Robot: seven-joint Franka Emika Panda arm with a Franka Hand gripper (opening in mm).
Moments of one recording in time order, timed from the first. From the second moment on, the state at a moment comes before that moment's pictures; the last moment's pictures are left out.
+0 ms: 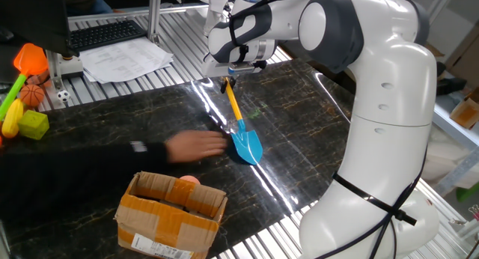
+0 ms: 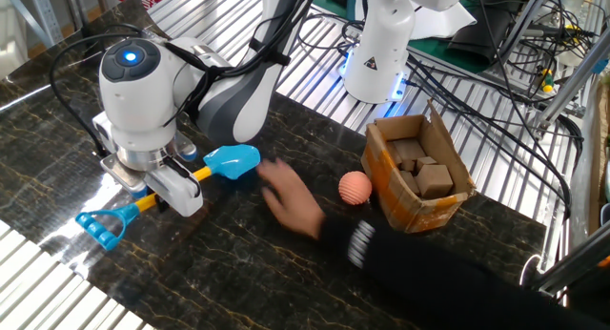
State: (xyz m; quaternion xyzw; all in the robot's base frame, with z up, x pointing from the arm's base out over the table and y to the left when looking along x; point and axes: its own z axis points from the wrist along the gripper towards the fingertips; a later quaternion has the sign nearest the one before) arm 0.621 -0.162 0.126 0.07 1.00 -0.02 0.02
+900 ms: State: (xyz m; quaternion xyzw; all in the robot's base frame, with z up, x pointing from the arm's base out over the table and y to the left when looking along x) arm 0.621 -0.158 0.136 0.19 0.98 -0.02 0.02
